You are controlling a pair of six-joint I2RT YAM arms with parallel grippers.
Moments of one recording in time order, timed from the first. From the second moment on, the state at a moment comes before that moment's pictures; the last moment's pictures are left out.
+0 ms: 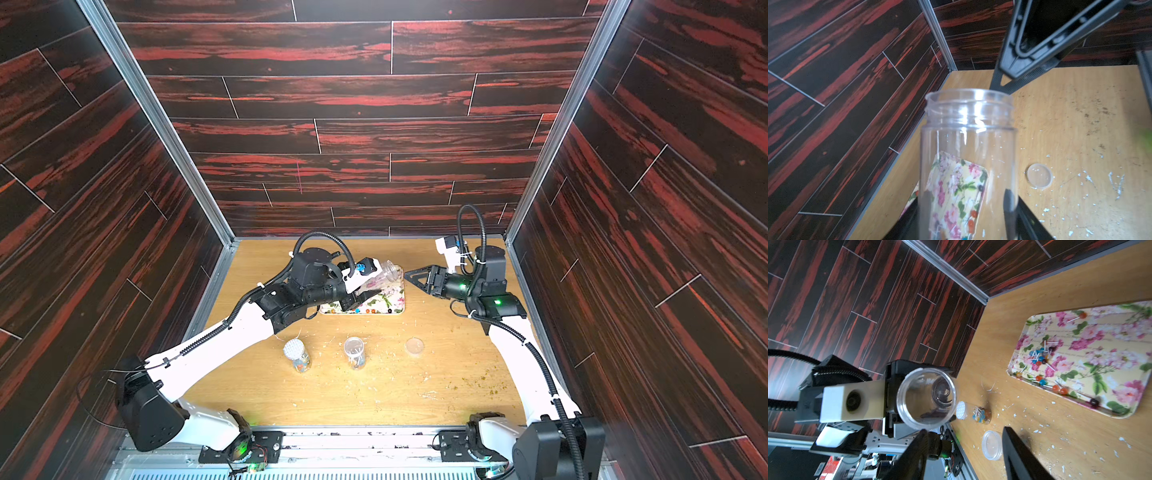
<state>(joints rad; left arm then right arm) -0.72 1.46 1.31 -0.26 0.28 0.47 0.15 1.20 1.05 -0.26 -1.01 0.62</state>
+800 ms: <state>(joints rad) -0.75 1.45 1.30 -0.31 0.41 0.52 0.17 1.21 1.05 -0.33 -1.09 0.56</state>
